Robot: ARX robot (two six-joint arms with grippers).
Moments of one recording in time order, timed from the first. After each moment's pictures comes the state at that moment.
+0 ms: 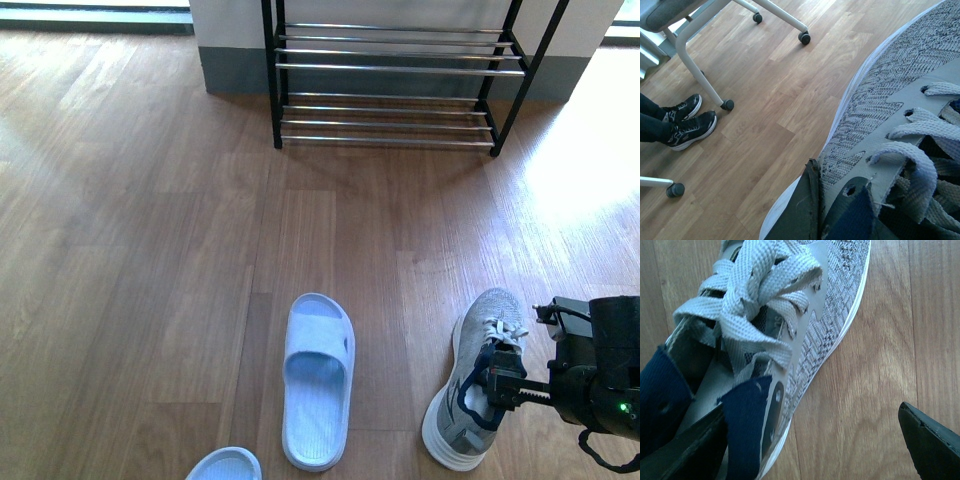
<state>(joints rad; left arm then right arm) -0.65 0.95 0.53 -0.91 -1.12 -0.94 -0.01 2.74 0.86 0.84 0.01 0.14</state>
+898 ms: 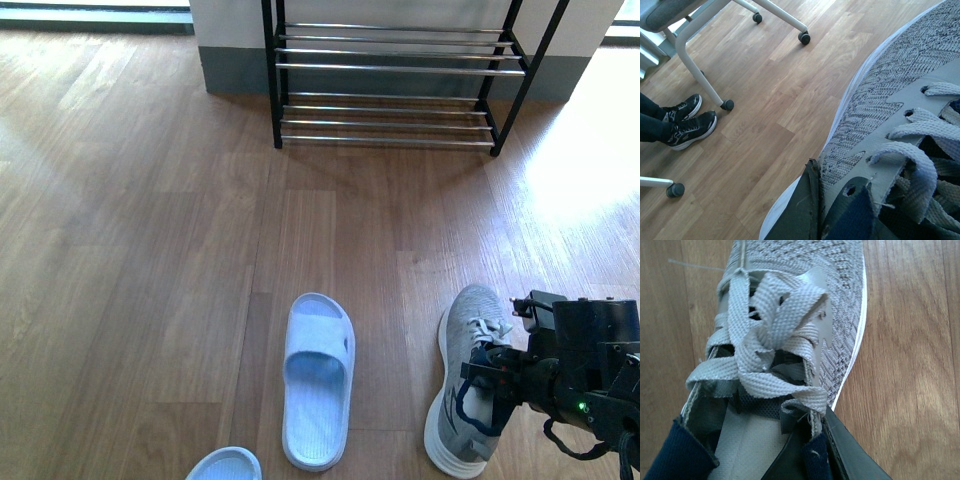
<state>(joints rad) -0.65 0.95 0.53 -0.91 -1.11 -0.94 0.08 2.79 0.89 0.94 0.04 0.20</state>
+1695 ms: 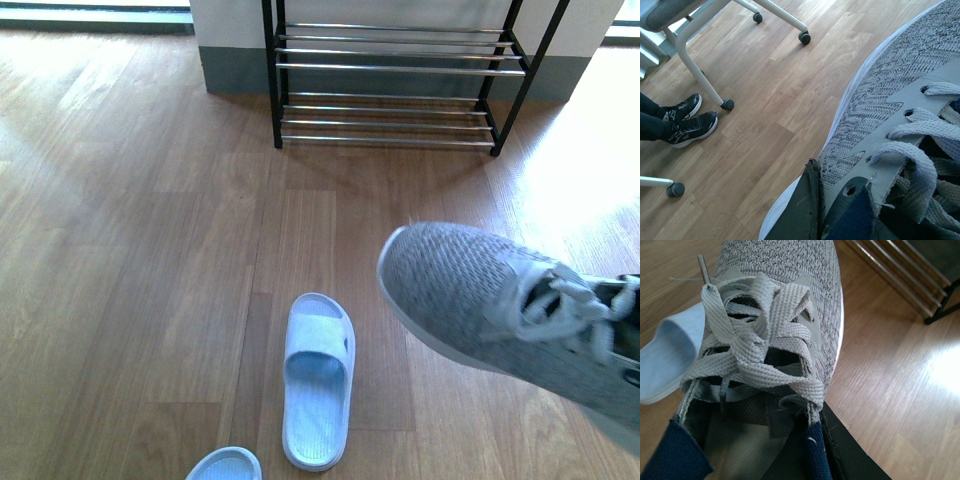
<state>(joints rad) -0.65 0.95 0.53 -0.91 -1.11 -0.94 0.09 1.21 0.16 0.53 -0.26 -0.68</state>
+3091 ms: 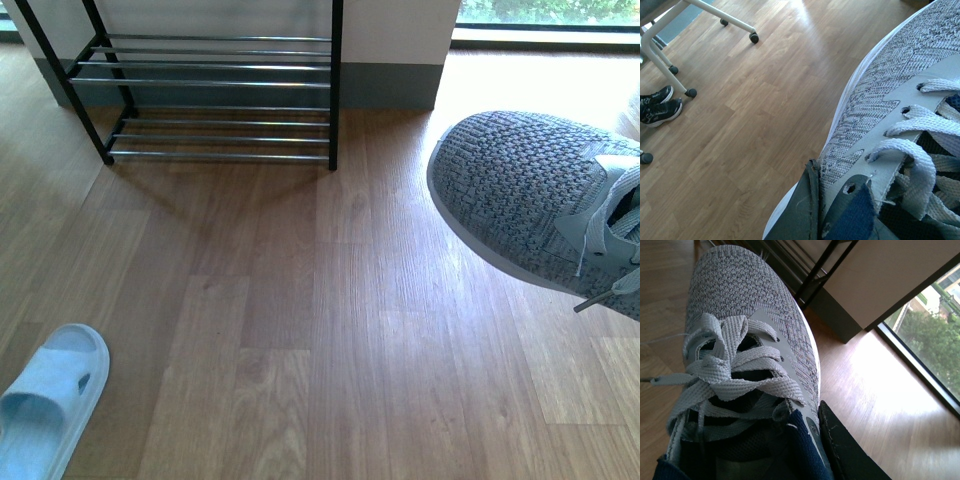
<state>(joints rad) -0.66 0.95 0.53 -0.91 -1.11 -0.94 0.08 0.84 0.15 0.39 -0.25 -0.71</state>
